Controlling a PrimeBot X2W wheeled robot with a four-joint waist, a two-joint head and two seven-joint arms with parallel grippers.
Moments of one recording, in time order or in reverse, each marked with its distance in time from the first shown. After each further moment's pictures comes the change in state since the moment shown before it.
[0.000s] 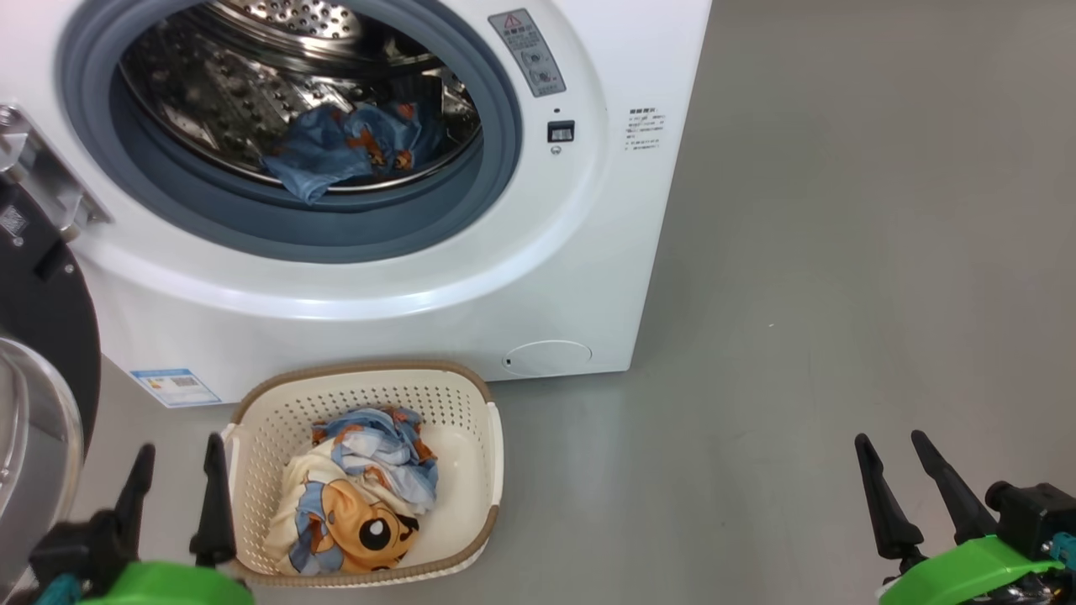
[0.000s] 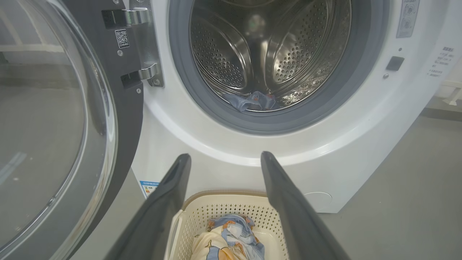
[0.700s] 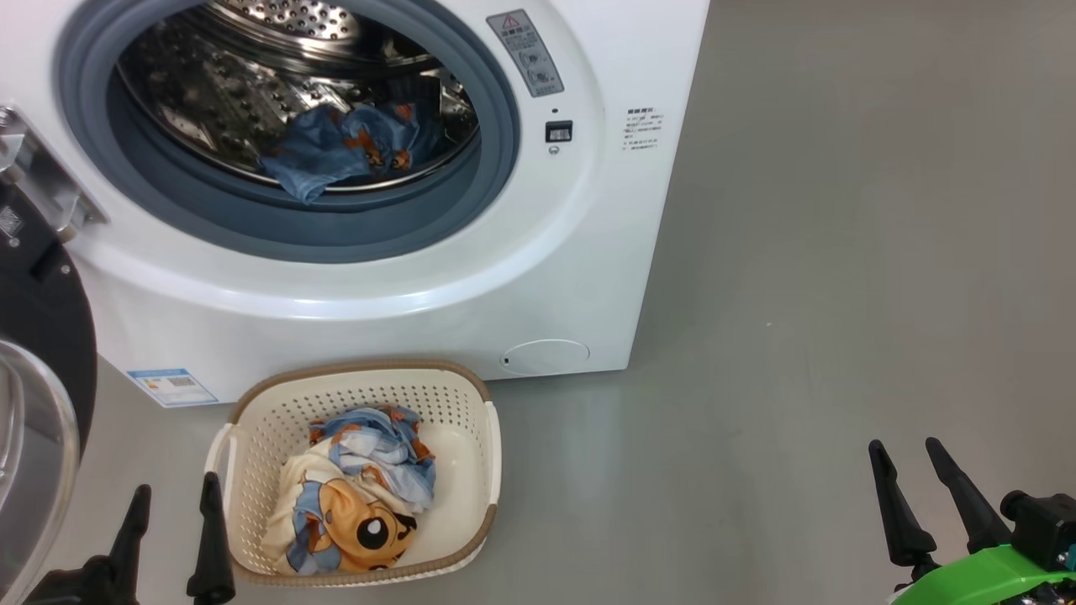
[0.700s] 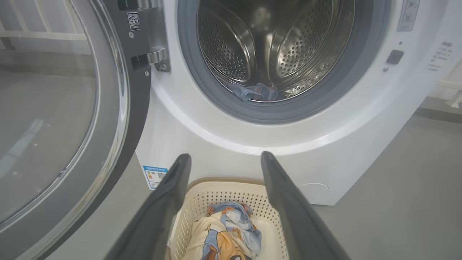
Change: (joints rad) left arm 0.121 -0.027 0.034 -0.092 -0.009 0.000 0.000; right arm 0.031 0.002 -0.031 -0.024 0.000 0.000 0.000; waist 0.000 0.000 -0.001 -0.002
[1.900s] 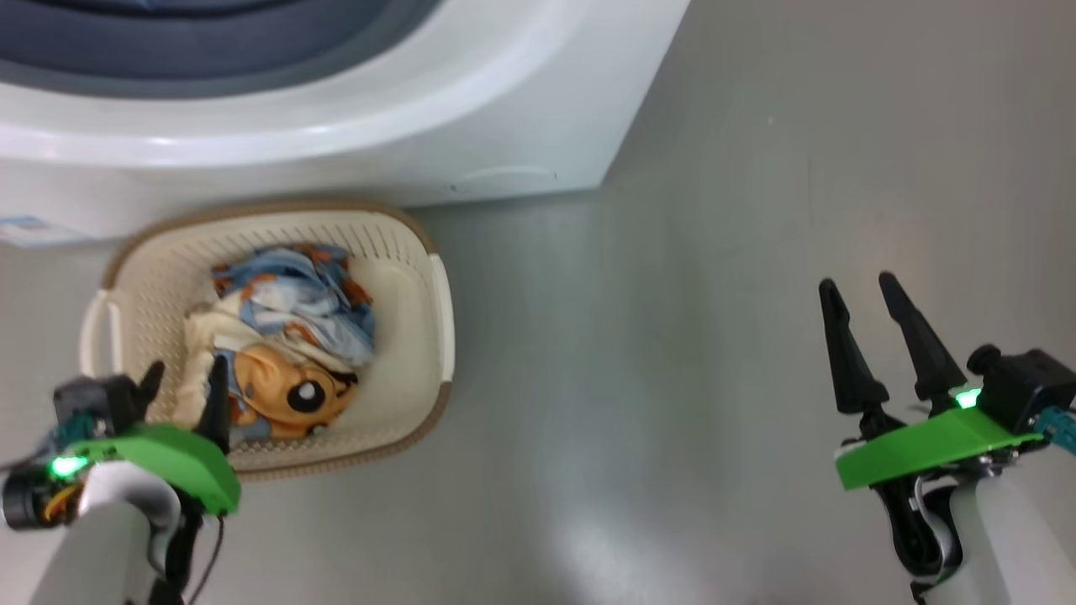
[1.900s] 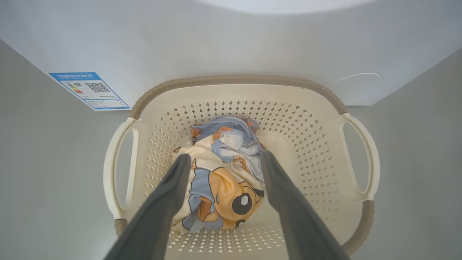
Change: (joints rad) left arm -0.561 0.102 -0.180 0.684 -0.012 0.000 0.000; right arm -0.256 0.058 0.054 -0.055 -0.002 0.000 0.000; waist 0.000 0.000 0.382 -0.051
